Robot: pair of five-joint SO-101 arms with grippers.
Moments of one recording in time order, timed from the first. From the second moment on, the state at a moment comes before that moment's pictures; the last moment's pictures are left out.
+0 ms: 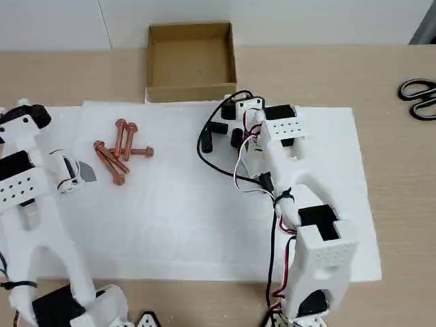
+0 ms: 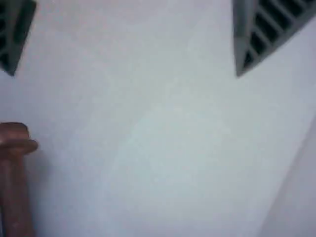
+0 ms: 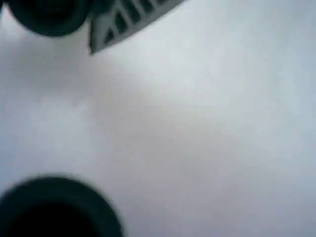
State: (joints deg) left arm -29.8 -15.3 24.3 78.7 5.4; right arm -13.5 22.4 -4.8 79.3 13.9
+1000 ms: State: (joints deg) left arm -29.8 -15.3 24.3 78.7 5.3; right arm -14.3 22.1 1.1 76.2 12.2
